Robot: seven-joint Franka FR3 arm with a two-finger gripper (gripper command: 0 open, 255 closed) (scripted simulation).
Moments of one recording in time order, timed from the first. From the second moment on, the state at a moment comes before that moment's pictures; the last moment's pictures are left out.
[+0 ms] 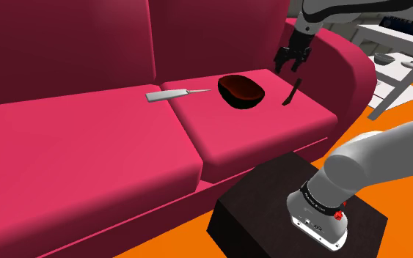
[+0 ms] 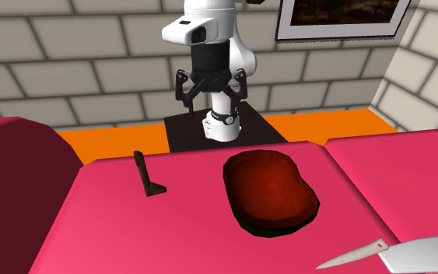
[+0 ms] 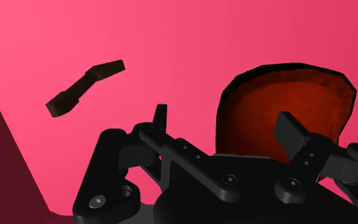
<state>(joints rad) -0.19 -0.46 -0.25 -2.28 -0.11 1.89 -0.05</state>
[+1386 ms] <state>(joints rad) -0.32 -0.09 -0.49 -2.12 -0.02 2.08 -0.14</state>
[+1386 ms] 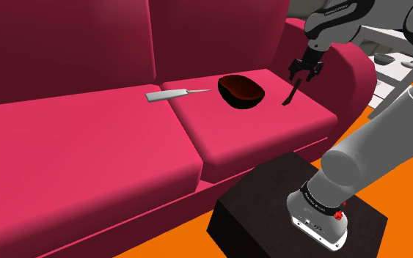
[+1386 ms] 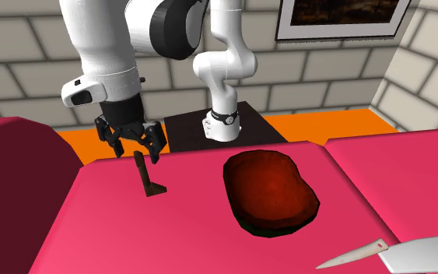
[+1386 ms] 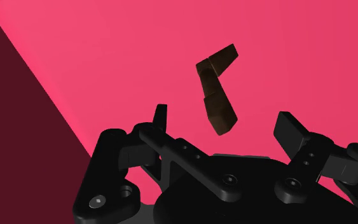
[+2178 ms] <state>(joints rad) -0.32 -0.08 -0.49 -2.14 -0.01 2.10 -0.15</state>
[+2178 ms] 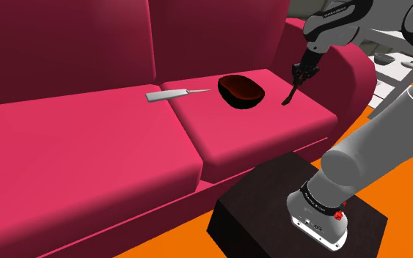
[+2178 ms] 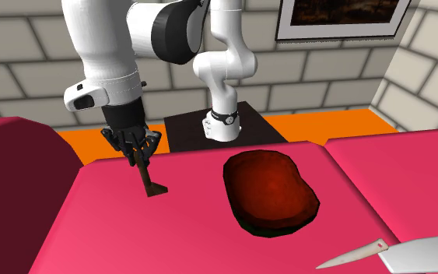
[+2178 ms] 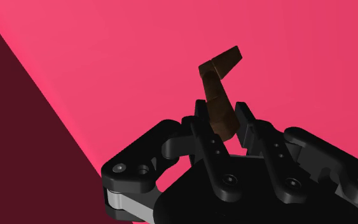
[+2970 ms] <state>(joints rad) -0.32 -0.10 -0.48 -2.09 -0.02 2.03 -0.14</state>
